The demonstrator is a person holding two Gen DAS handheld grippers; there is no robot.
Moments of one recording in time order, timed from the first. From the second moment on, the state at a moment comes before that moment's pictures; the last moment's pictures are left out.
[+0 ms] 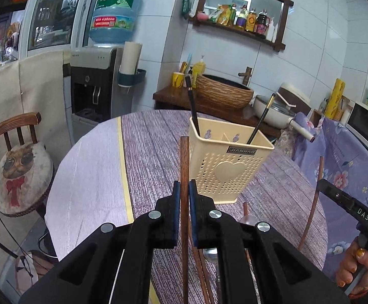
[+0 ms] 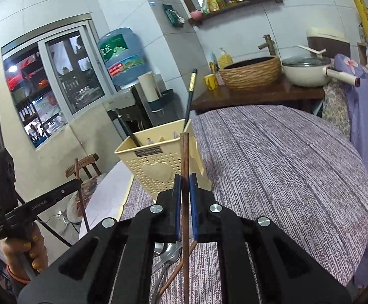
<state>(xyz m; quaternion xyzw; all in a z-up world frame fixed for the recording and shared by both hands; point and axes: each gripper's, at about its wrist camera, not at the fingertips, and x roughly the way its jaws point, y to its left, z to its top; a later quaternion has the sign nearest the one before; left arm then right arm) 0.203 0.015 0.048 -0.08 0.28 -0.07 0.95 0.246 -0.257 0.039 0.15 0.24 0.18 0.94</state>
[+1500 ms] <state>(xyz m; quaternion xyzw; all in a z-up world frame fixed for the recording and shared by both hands) 0.250 0.008 0.211 -0.11 0.09 -0.06 0.99 0.305 -0.224 0.207 0.11 0.07 0.17 0.98</state>
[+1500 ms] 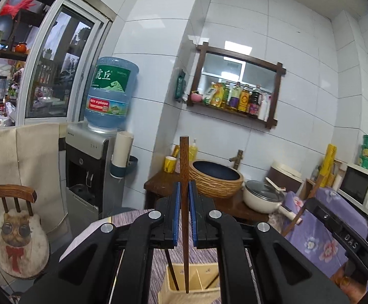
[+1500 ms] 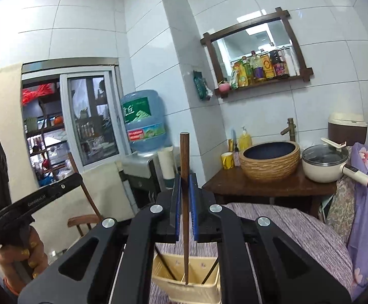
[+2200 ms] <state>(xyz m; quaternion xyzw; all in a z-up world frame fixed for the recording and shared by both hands) 0.304 -0.002 0.095 -0.11 0.20 -0.03 0.97 0.358 -0.210 0.098 0.13 0.17 0.14 0.97</state>
